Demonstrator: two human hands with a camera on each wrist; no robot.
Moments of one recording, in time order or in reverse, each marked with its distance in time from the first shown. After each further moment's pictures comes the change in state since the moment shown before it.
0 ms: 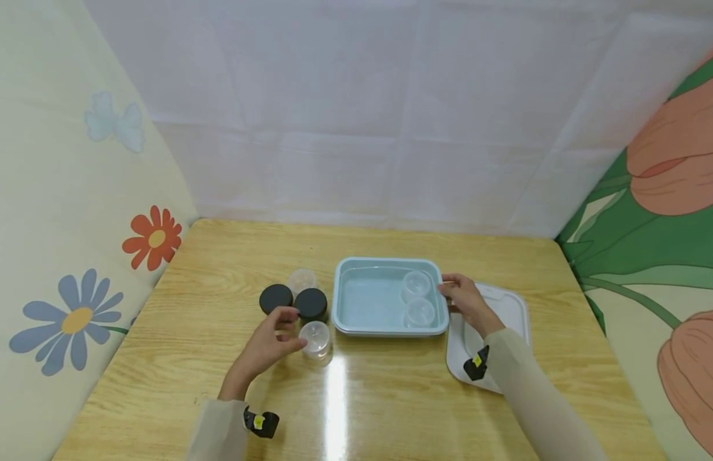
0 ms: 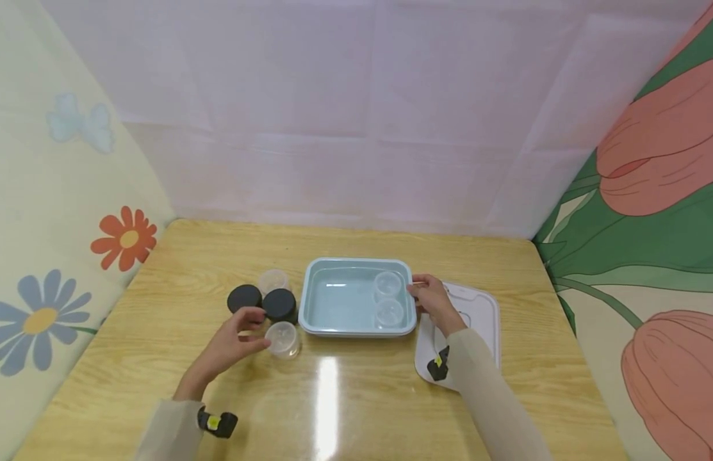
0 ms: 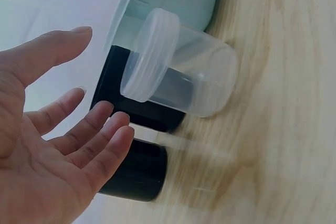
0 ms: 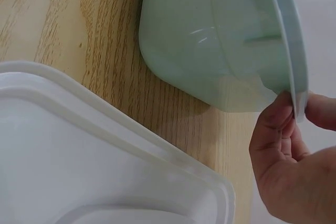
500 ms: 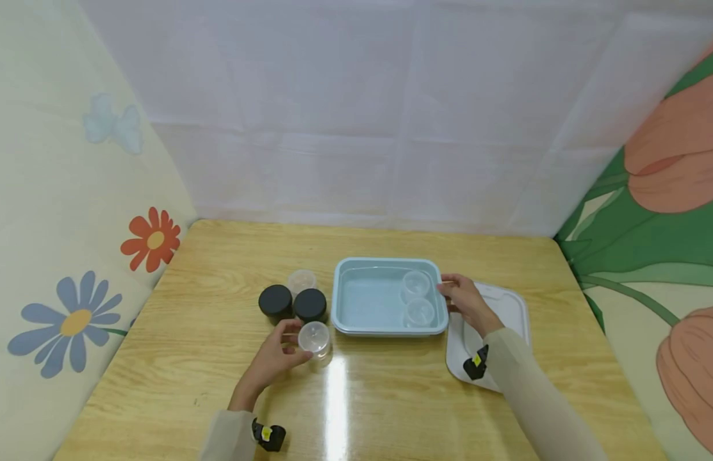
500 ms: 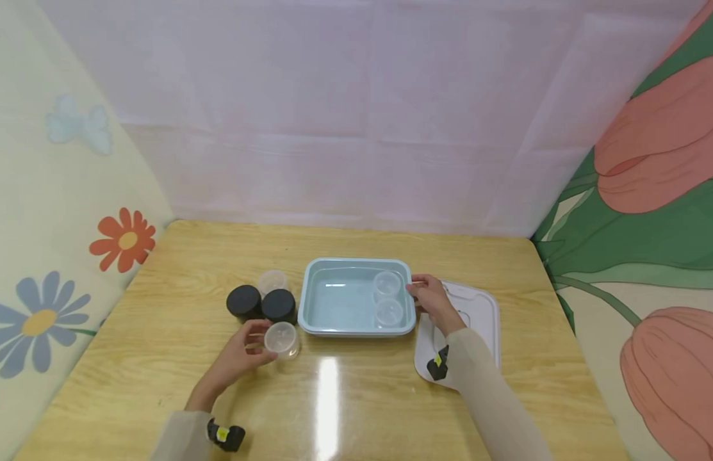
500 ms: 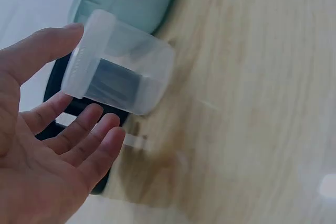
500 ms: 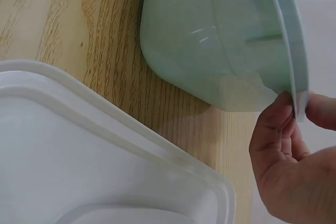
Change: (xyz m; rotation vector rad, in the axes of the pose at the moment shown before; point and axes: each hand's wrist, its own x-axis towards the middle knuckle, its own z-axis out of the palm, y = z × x) left_hand -0.003 -0.026 0.022 -0.071 0.021 -0.034; right_hand 0.001 0.001 0.001 -0.003 0.005 0.004
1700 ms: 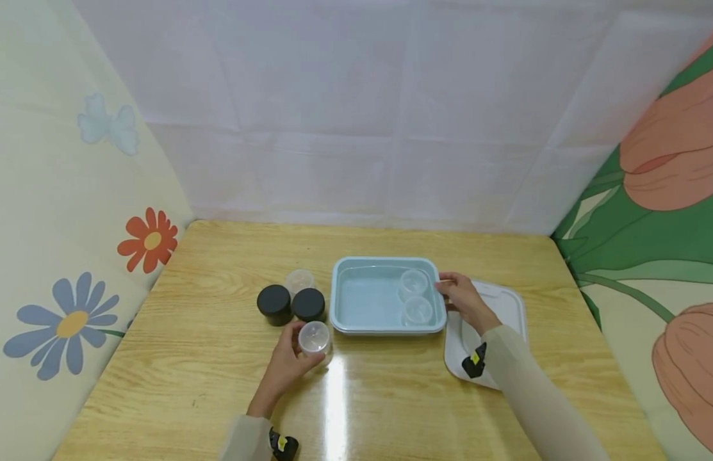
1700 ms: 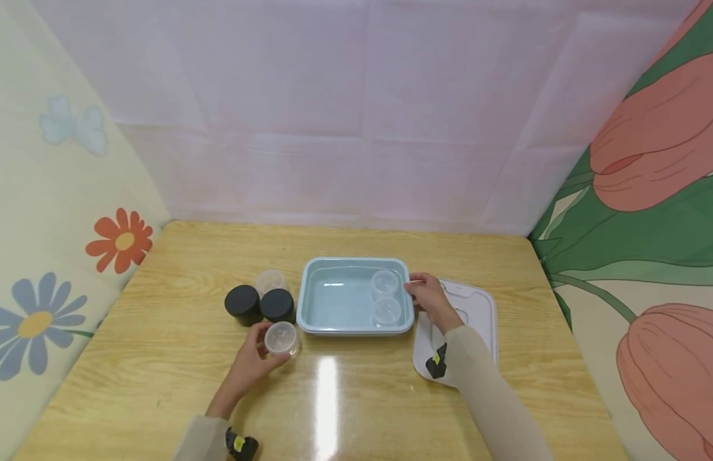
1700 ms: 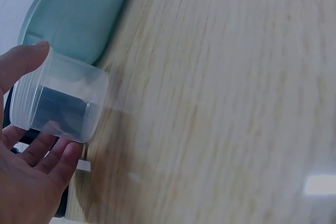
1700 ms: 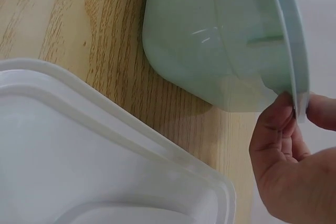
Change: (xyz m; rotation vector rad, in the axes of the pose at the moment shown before) left_hand 0.001 -0.010 0.035 -0.051 0.136 0.047; right_hand -0.001 -0.001 0.001 -0.009 0.001 0.008
